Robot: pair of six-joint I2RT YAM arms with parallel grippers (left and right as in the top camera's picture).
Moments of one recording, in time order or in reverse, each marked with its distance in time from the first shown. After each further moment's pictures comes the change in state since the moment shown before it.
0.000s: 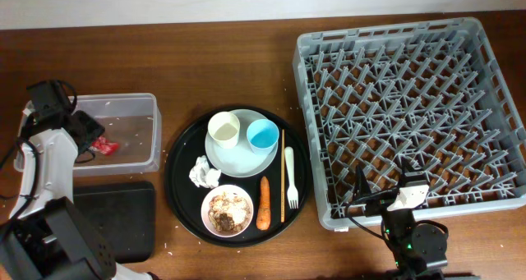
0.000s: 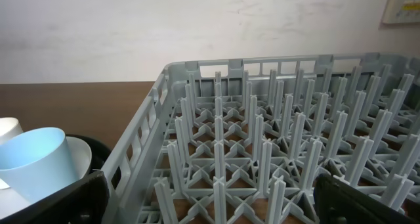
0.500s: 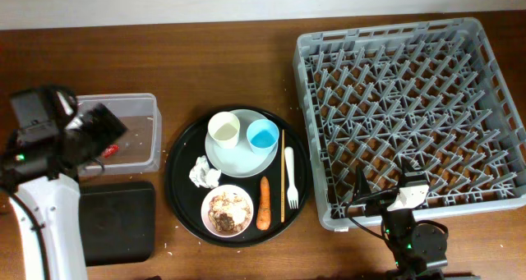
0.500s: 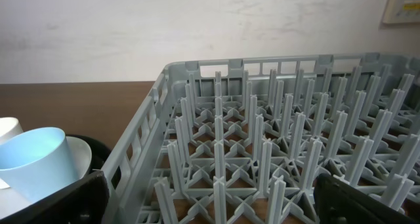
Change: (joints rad) left arm -0.107 -0.420 0.048 -0.374 0.294 0.023; right arm 0.000 0.000 0.000 0.000 0.000 0.000
